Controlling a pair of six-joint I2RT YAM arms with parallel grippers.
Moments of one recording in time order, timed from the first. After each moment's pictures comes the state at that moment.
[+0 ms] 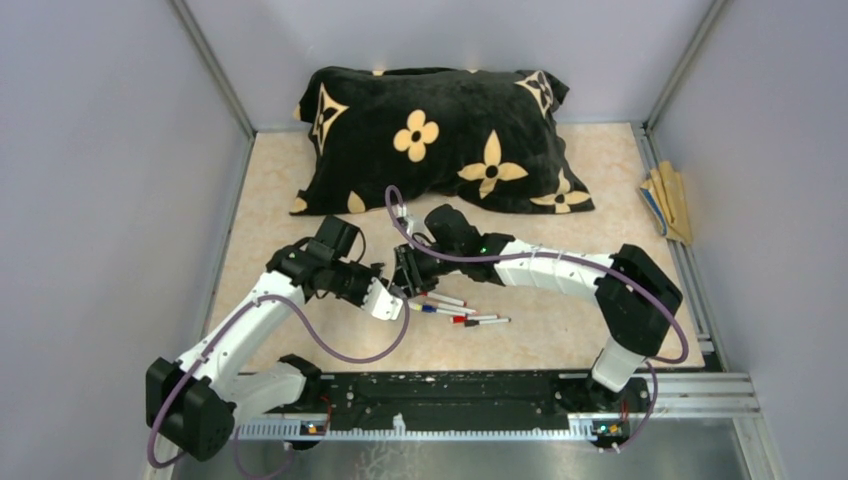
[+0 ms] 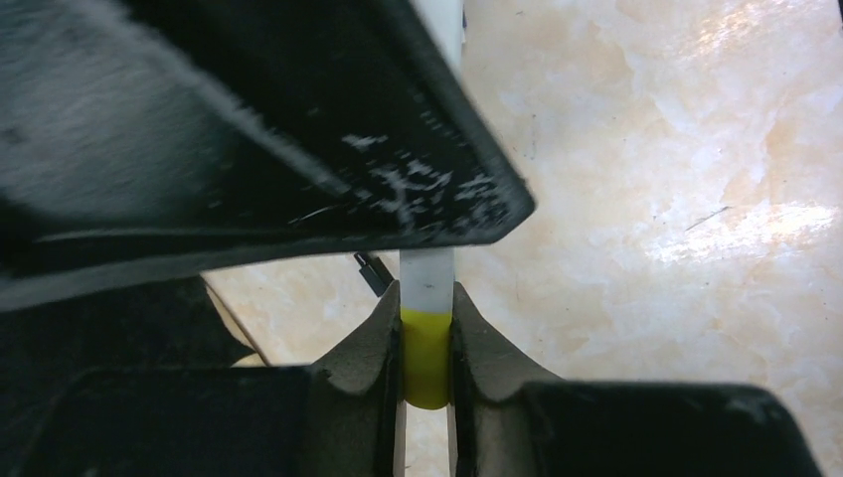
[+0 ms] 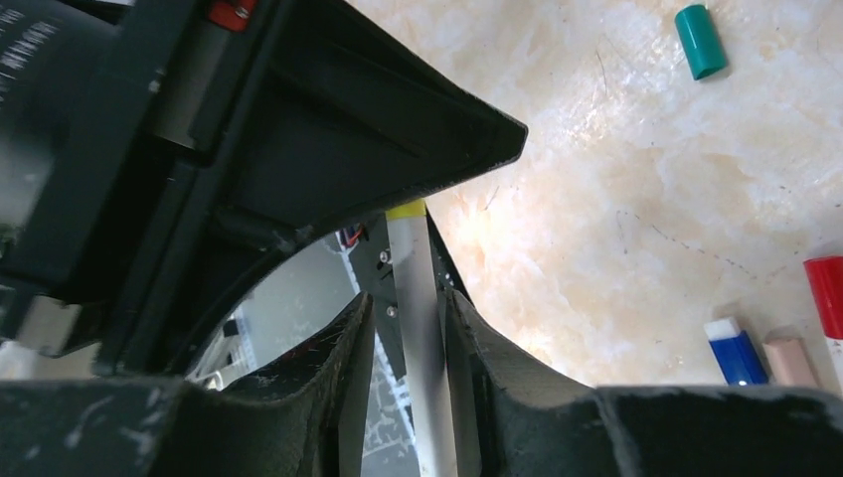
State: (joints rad) left arm -0.50 1.06 0.84 -0.91 0.42 1.53; right arm 0.95 1.68 1.14 -0.07 -0.59 0.63
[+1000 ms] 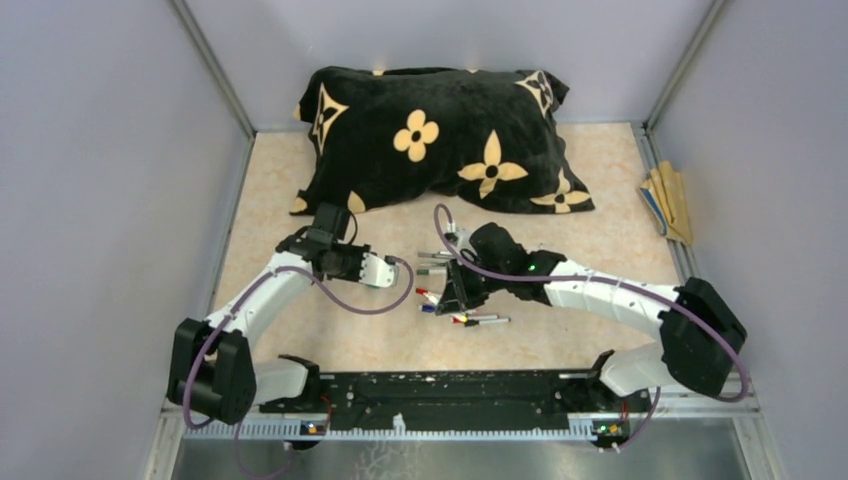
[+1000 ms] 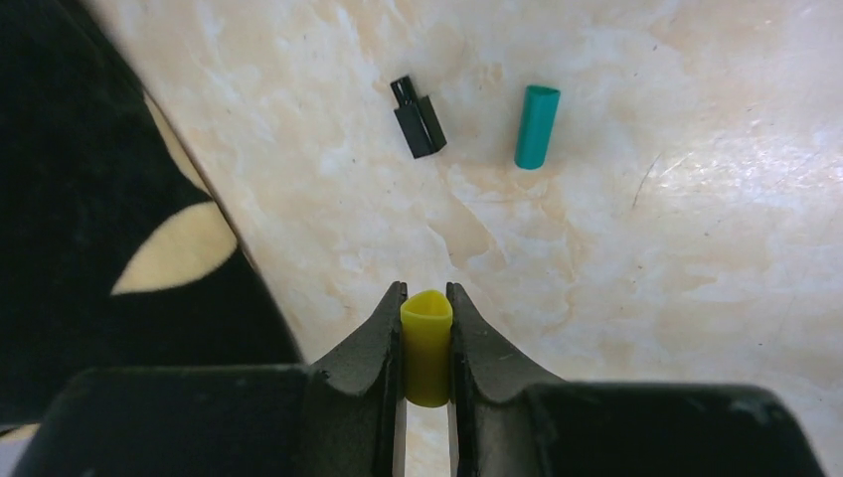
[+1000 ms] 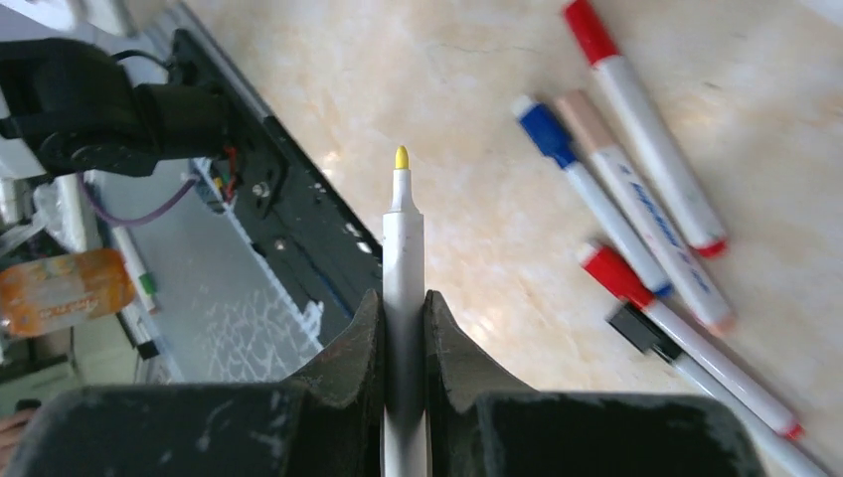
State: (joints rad) left arm -0.34 1.24 0.79 -0.64 0.19 1.48; right arm 0.90 1.39 0.85 -0.22 -0.43 0.58
